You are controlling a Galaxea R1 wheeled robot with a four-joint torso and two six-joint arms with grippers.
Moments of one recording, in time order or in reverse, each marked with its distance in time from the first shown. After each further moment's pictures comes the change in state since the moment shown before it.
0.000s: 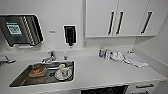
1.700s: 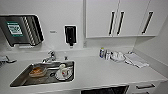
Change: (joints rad) left arm 0.000 0.018 0.010 0.006 0.003 0.002; right arm -0.196 0.104 -0.158 -0.017 0.304 -0.321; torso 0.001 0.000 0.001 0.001
